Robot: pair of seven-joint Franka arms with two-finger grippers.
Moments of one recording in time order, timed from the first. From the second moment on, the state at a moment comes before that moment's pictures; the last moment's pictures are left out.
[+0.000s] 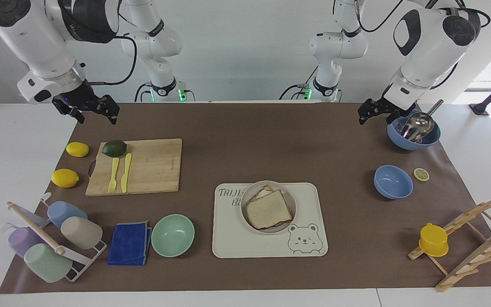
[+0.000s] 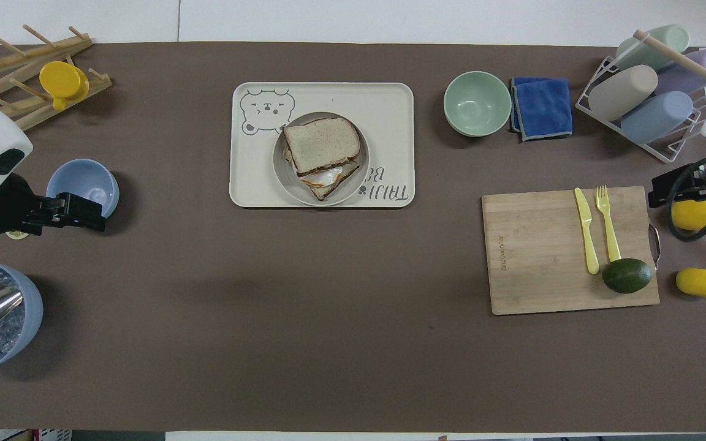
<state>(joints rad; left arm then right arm) -0.14 -0.07 0.04 -1.79 -0.06 1.62 -0.05 0.05 0.01 -0.12 -1.62 -0.02 1.52 -0.01</state>
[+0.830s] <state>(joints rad) -0.14 -0.05 0.04 -1.71 -0.02 1.54 -0.05 0.05 0.01 -0.12 -1.62 -0.02 1.52 -0.01</state>
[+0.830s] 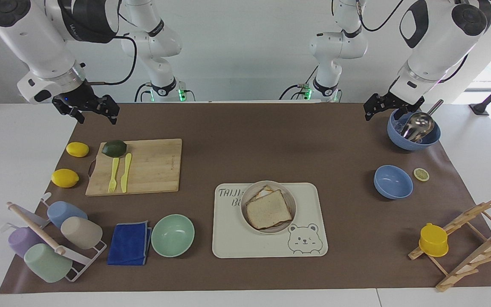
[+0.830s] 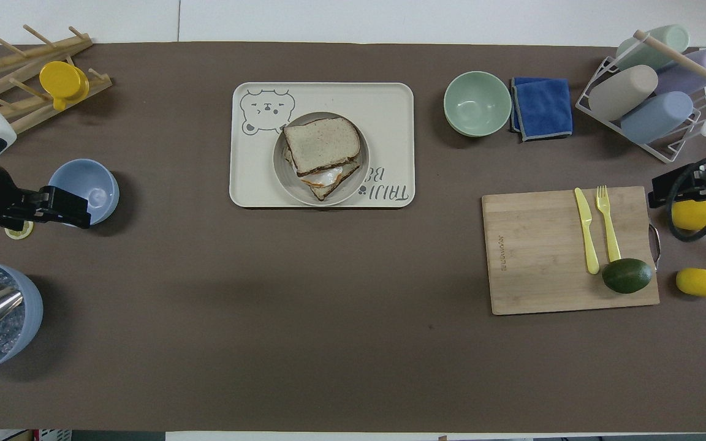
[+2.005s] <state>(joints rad) -0.09 -0.05 0.00 -1.71 -0.02 1.54 -0.05 0.05 0.01 -0.12 -1.62 -0.02 1.52 -0.01</state>
